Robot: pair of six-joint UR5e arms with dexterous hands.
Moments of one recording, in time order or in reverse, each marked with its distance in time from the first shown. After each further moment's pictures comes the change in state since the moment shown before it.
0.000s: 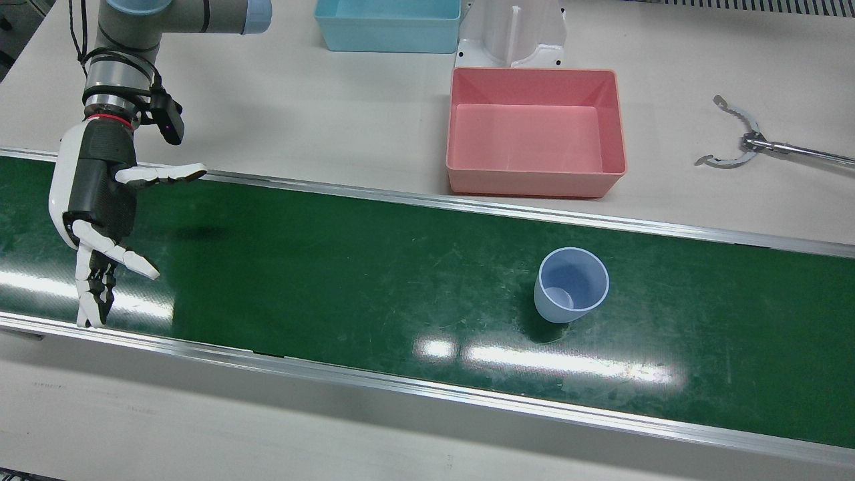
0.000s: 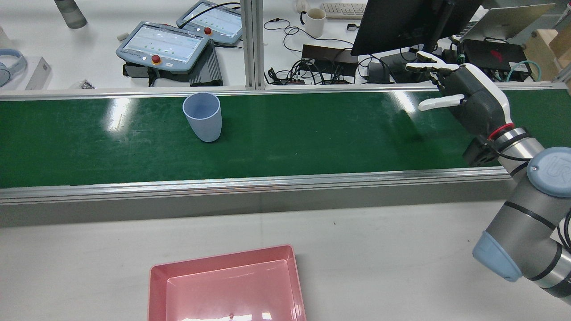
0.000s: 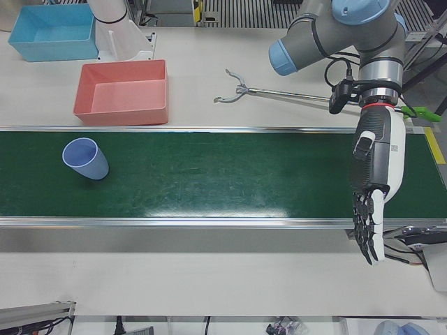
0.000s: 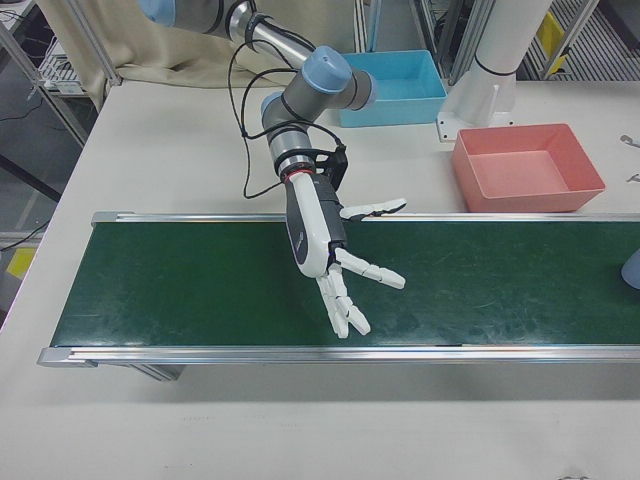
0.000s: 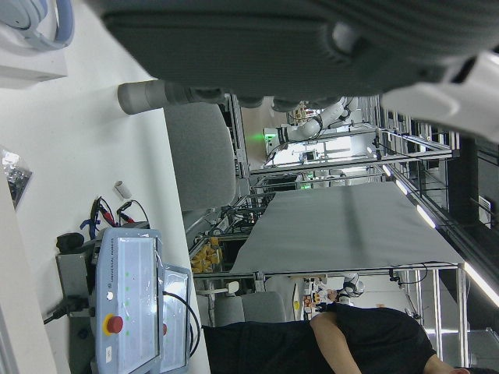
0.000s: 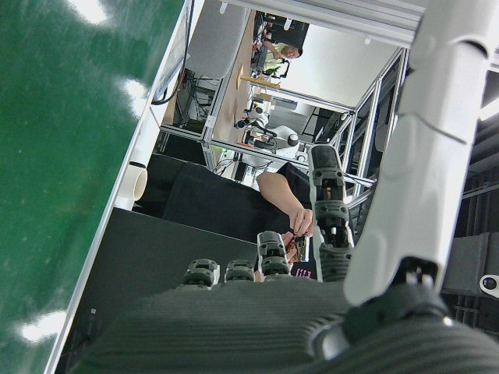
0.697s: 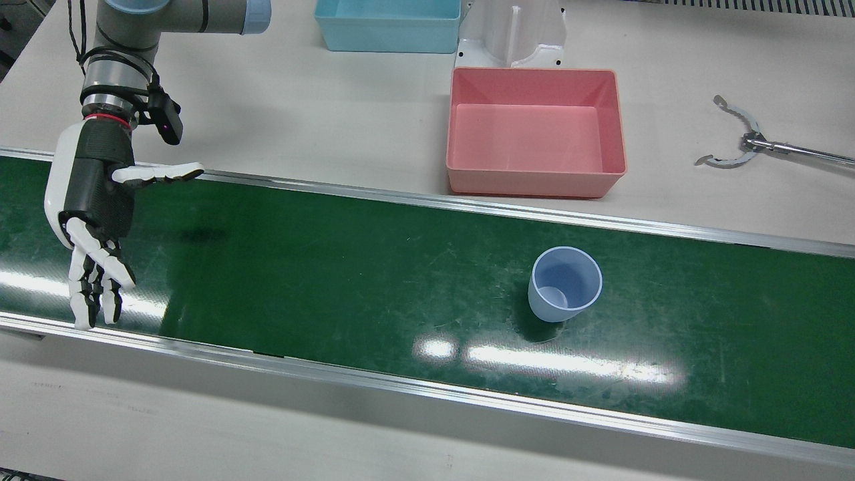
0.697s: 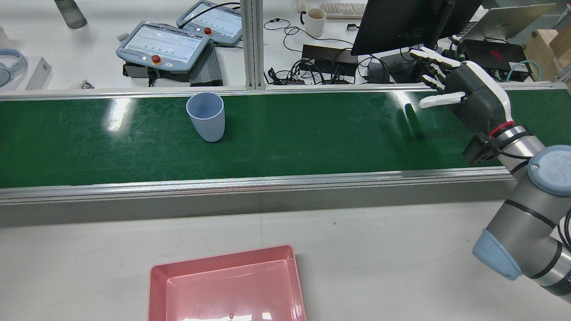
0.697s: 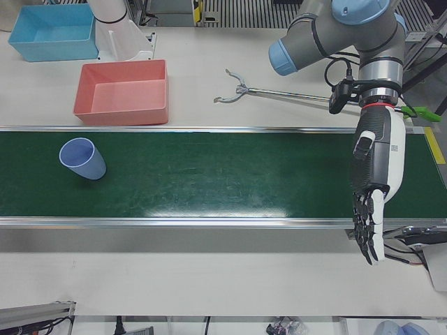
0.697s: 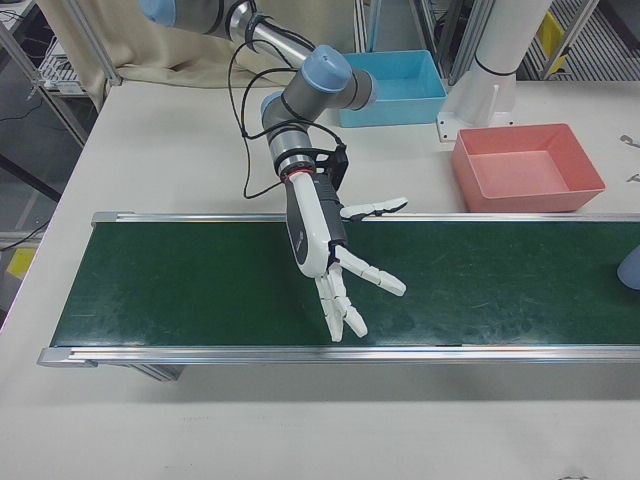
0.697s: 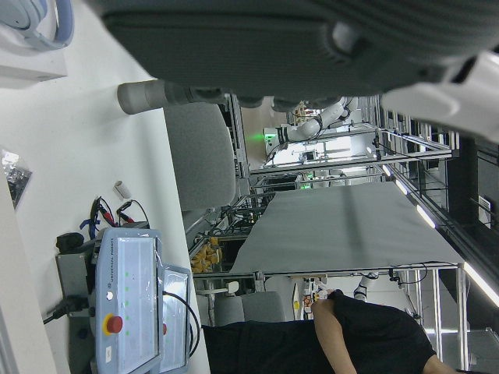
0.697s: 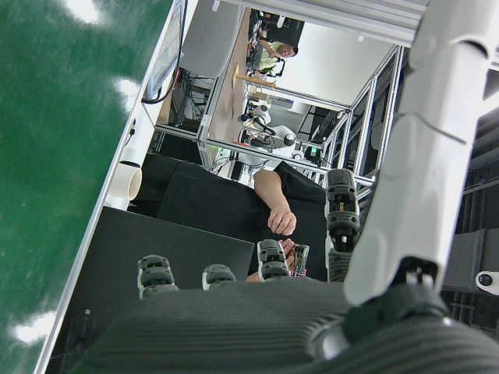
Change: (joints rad) left arm 0.000 0.000 0.000 0.000 0.000 0.000; right arm 0.006 0.005 0.000 0.002 0.000 0.006
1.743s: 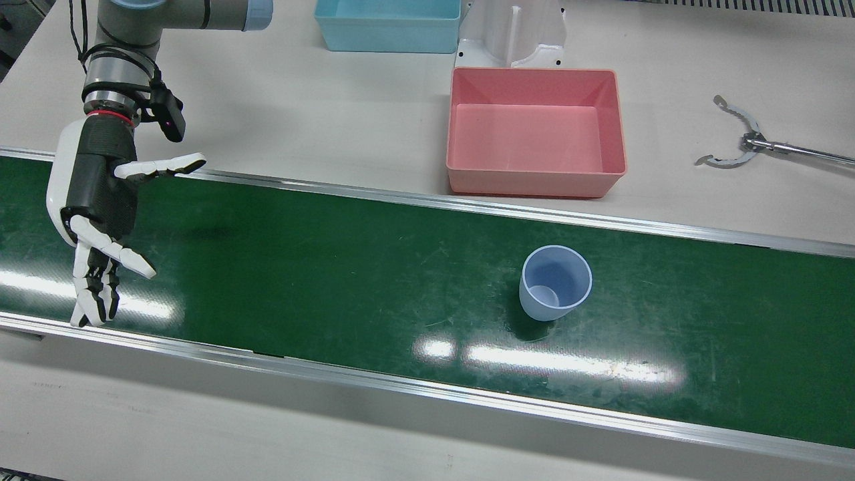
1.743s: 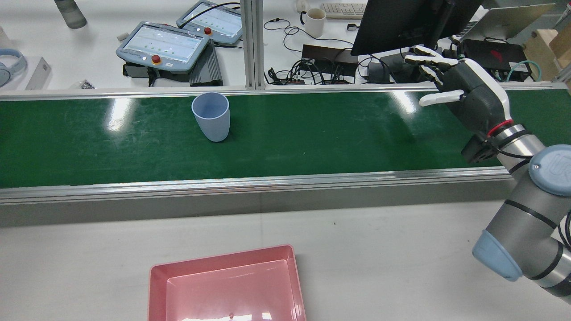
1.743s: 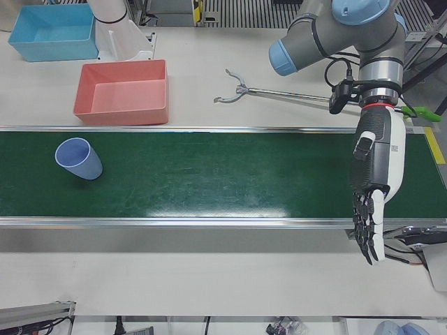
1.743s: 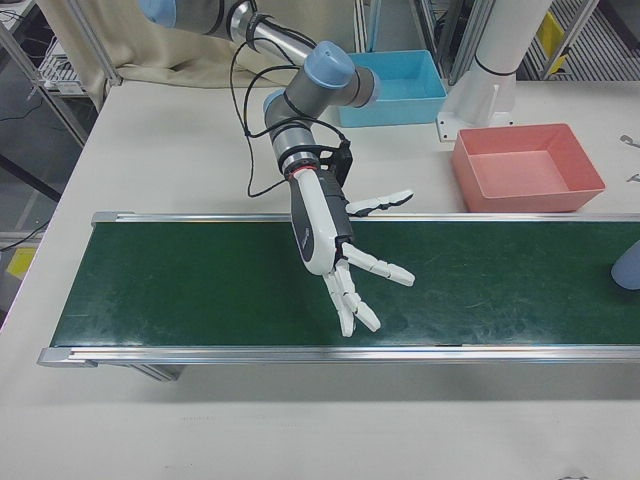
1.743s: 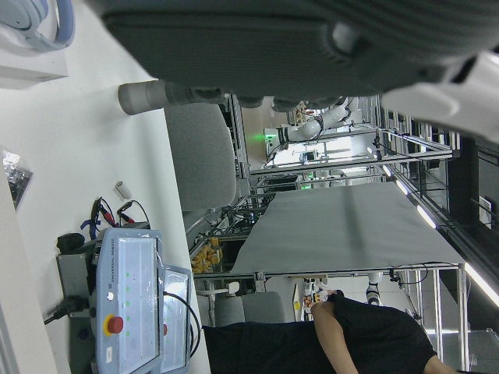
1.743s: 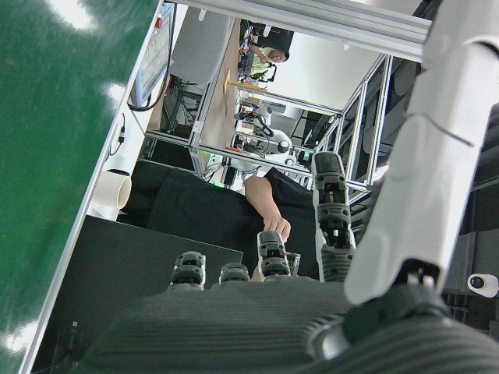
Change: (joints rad) left arm 0.000 0.000 0.001 0.000 0.000 0.000; right arm -0.003 0.004 0.017 0.002 -0.001 0.000
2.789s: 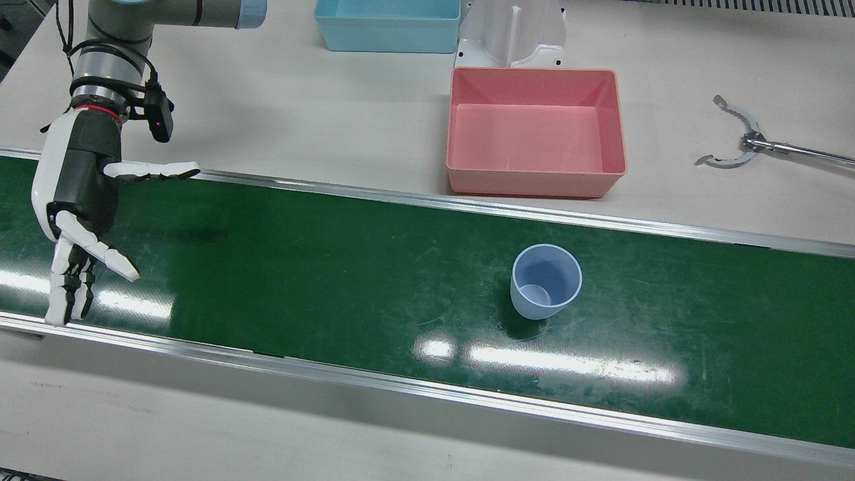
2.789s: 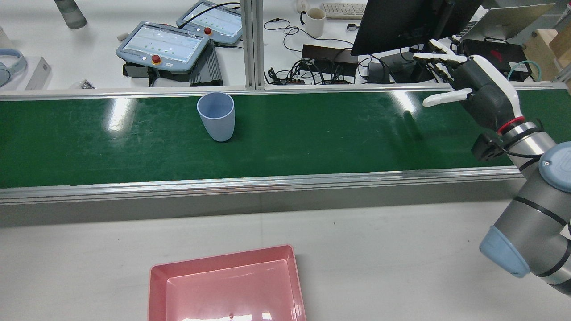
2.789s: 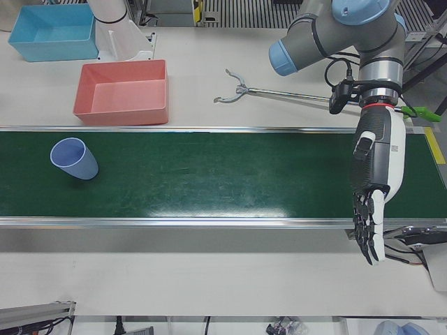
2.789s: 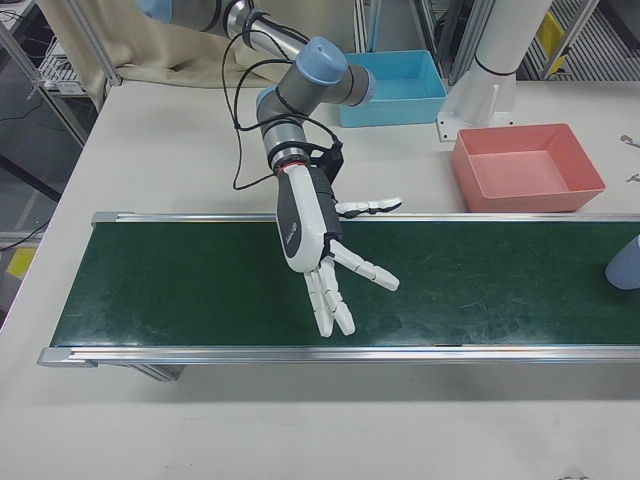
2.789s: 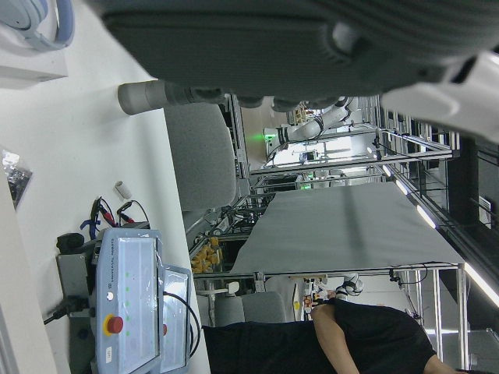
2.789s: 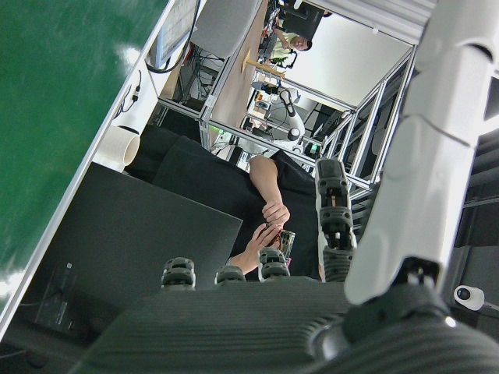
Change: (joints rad) left arm 0.000 0.000 0.000 0.000 0.000 0.000; right arm 0.032 -0.019 0.005 -0.008 0.002 -0.126
